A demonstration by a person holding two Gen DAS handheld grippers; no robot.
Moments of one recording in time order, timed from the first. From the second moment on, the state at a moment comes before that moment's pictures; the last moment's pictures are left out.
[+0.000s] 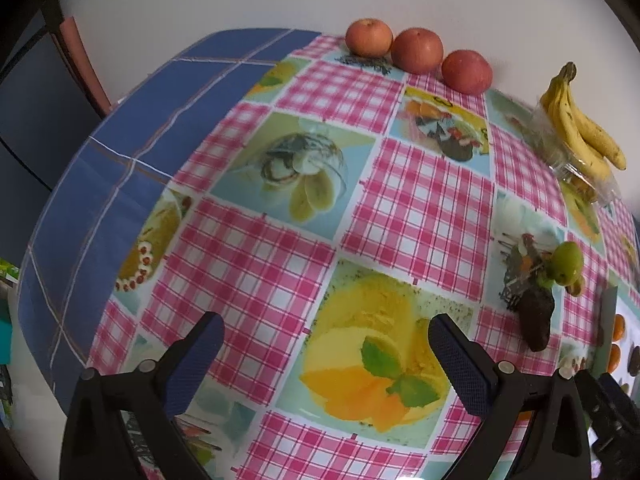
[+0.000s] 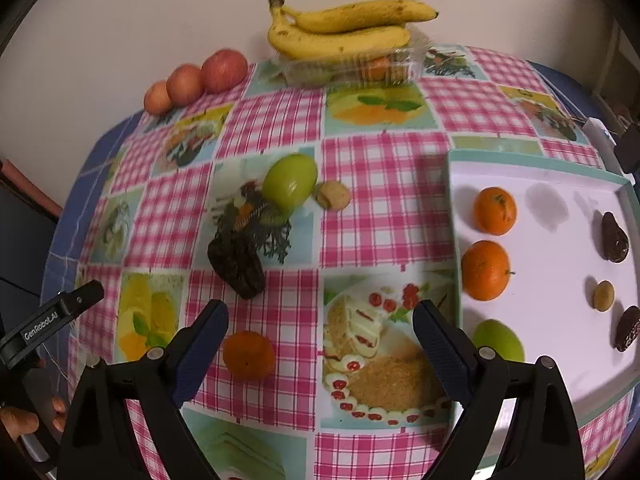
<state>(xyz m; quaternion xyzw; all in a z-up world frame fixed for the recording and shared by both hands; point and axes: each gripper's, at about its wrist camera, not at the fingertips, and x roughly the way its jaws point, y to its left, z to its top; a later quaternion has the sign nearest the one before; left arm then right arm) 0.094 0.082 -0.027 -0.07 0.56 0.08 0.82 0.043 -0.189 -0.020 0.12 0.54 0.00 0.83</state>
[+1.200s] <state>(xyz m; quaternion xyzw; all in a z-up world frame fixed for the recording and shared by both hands) 0.105 0.061 -0.029 -0.10 0.56 0.05 0.82 0.045 -0.143 -0.053 0.09 0.59 0.10 0.80</state>
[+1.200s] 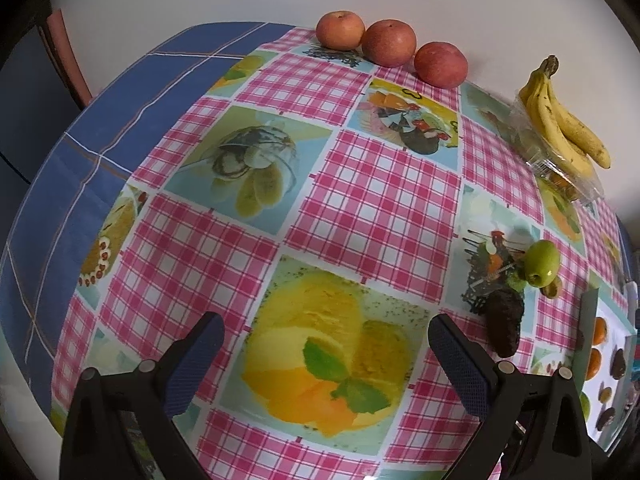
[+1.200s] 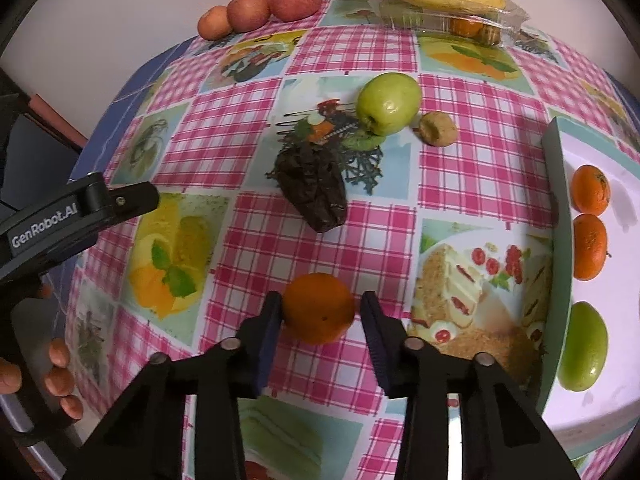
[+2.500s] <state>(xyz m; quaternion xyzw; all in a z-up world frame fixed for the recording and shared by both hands) 0.124 -0.037 -0.050 -0.17 0.56 -0.13 0.80 0.028 -0.260 -0.007 0.12 0.51 -0.05 0.85</state>
